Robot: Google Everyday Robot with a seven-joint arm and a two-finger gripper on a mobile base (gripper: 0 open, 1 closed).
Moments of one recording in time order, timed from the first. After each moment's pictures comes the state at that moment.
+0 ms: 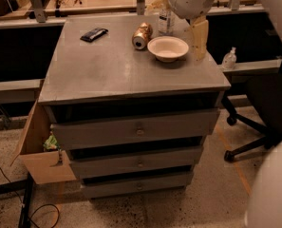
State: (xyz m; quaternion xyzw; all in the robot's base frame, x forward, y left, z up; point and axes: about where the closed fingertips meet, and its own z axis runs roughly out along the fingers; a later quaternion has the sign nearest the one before) arm 0.615 -0.086 0.987 -0.89 0.43 -0.05 0.17
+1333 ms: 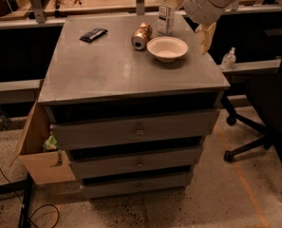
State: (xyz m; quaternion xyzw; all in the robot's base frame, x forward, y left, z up) arm 0.676 -0.107 0.989 -0.89 0.28 -0.22 0.27
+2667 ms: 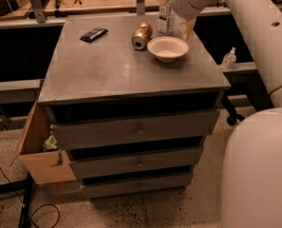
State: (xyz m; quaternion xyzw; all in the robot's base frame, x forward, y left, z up) arm 0.805 -0.094 0.972 -0.87 0.24 -0.28 0.32
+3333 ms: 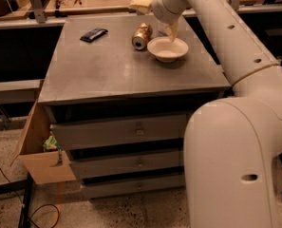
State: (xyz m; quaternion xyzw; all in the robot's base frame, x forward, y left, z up) arm 0.844 -0.052 0.938 -0.90 0.18 -0.29 0.27
